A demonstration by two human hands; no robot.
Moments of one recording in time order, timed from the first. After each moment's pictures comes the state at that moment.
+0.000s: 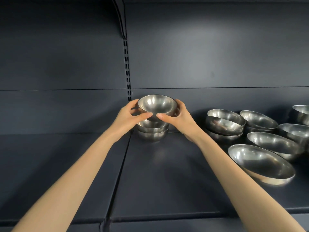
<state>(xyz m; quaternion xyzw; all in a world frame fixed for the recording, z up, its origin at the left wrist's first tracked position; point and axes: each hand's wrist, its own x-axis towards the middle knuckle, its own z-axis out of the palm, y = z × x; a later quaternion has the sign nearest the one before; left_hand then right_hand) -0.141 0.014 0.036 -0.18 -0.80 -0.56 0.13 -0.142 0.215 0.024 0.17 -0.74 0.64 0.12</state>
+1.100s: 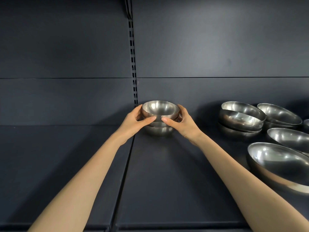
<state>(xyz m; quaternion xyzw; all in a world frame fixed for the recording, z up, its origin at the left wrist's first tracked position) -0.174 0.006 -0.014 -0.18 -0.78 -0.59 0.08 -0.178 0.206 -0.023 0.14 -0.77 0.62 0.08</state>
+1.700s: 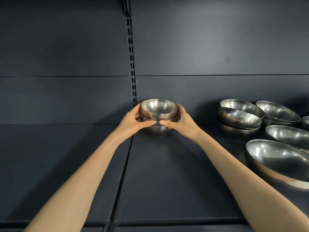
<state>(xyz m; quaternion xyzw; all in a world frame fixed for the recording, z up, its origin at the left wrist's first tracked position) -0.174 0.001 -0.015 -0.19 -0.80 -0.56 0.08 -0.181 0.210 -0.025 0.18 -0.78 0.59 0.07</state>
